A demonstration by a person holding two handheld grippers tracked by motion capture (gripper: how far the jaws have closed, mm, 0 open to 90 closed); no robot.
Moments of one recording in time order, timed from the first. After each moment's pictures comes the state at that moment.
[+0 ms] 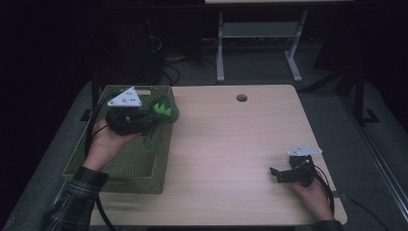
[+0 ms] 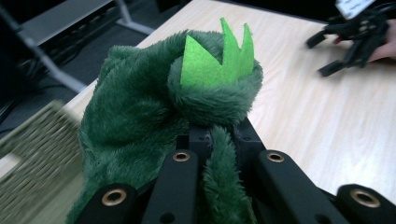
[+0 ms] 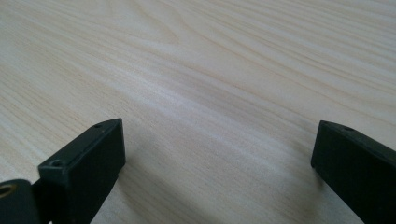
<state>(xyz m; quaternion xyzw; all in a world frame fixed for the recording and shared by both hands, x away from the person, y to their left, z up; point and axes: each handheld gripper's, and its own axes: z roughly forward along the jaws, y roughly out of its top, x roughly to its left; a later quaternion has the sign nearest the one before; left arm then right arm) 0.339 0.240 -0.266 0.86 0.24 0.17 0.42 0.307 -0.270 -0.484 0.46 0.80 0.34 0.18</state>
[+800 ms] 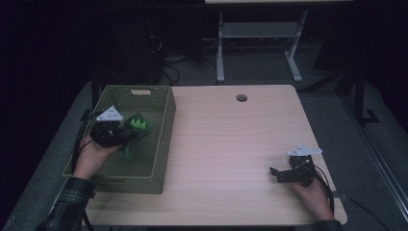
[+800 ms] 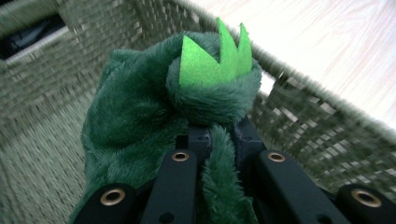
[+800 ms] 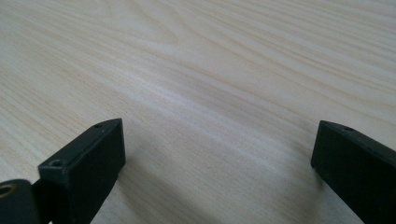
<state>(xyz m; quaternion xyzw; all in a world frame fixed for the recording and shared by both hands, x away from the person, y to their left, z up) 0.359 0.309 -0.349 0.86 0.34 0.17 0.34 0.307 -0.270 -0.484 0.47 0.80 0.34 0.18</state>
